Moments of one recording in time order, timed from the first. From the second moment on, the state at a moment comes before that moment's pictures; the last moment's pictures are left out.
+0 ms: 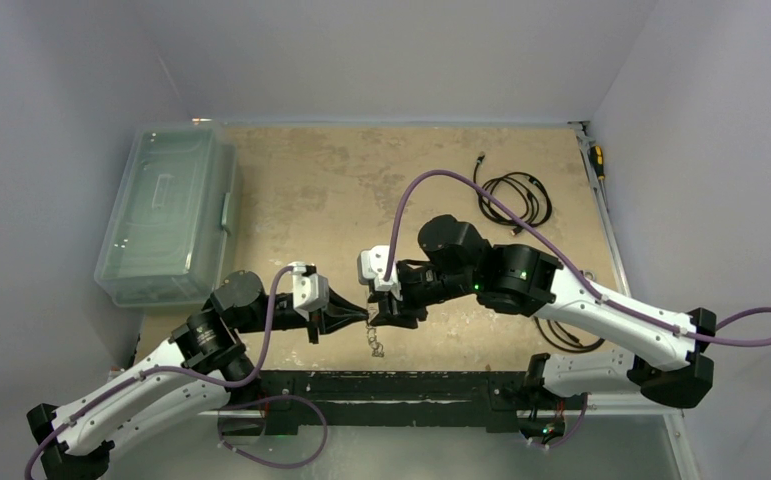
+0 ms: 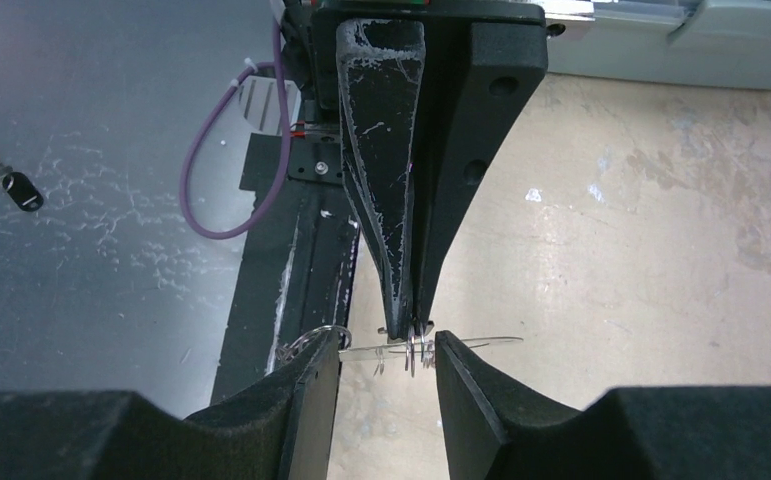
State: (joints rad) left arm -0.91 0.53 0.55 -0.10 0.51 -0.02; right arm 1.16 1.19 1.32 -0.68 -0.39 -0.31
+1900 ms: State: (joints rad) left arm -0.91 0.46 0.57 -0.12 0.49 -0.01; right arm 1.16 0.97 0.78 0.05 -0.38 -0.10
